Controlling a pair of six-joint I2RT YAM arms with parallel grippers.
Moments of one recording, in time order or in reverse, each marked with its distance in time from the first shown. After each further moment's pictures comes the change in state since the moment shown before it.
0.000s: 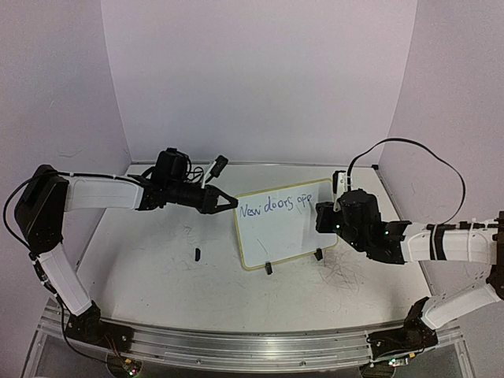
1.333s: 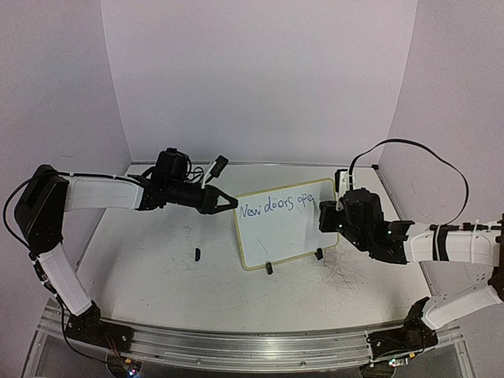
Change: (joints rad) left arm 0.000 0.000 0.000 -0.001 0.001 0.003; right arm -0.007 -0.025 -0.004 -0.012 0.022 -0.058
